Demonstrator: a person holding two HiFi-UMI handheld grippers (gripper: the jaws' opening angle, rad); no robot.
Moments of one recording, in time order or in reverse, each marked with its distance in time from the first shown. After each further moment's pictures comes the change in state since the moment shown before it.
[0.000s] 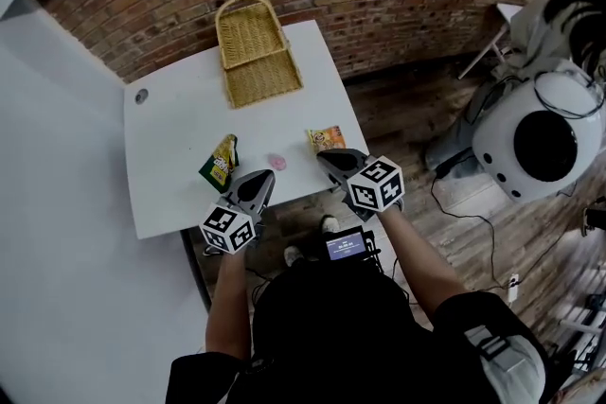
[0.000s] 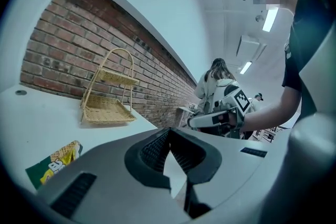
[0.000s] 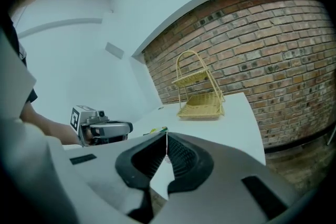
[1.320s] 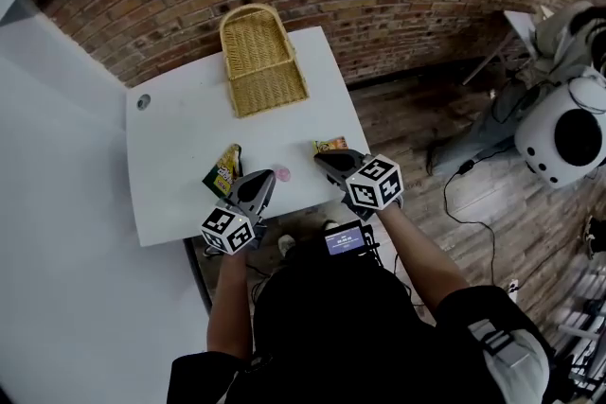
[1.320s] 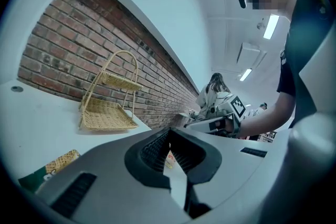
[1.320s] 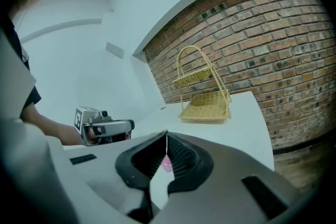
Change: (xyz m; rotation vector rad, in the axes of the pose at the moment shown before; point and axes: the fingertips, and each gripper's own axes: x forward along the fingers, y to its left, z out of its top) left arm 0.012 0.026 0.021 -0.041 -0.059 -0.020; right arm 0.031 -0.012 0.018 0.003 0.026 0.064
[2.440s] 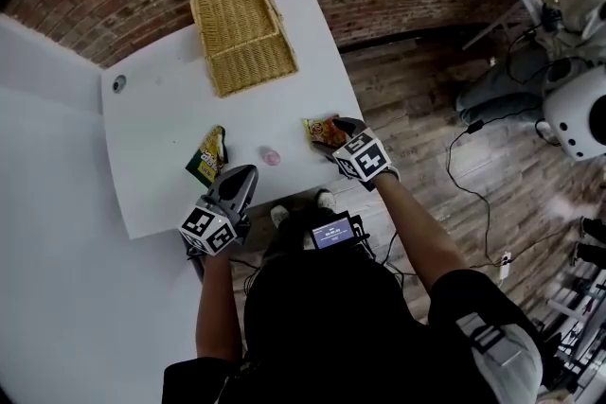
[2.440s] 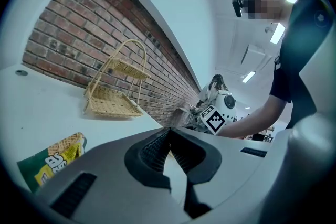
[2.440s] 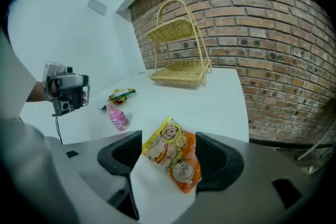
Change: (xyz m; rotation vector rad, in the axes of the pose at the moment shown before) left arm -0.010 0.016 -0.022 -0.083 0.061 -0.004; right arm 0.025 -0.095 -0.082 -0.101 0.334 -0.206
